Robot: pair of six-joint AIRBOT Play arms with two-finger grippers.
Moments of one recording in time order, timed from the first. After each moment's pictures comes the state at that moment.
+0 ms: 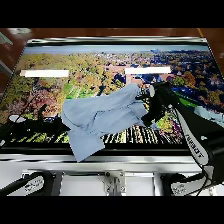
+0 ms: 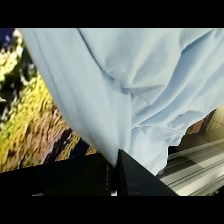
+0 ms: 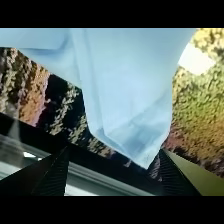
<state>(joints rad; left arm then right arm) 0.23 -1.19 0.57 0.70 -1.10 -1.16 0.28 -1.67 1.29 -1.63 1.52 1.21</state>
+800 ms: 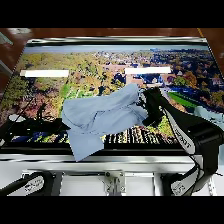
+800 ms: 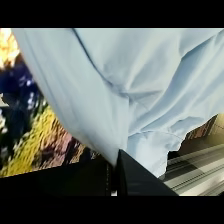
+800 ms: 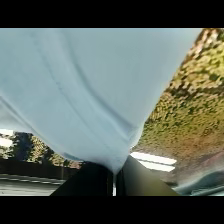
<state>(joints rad) 0.23 -1.19 0.58 0.70 -1.09 -1.16 0.32 -1.79 1.29 -1.81 1.53 1.34</state>
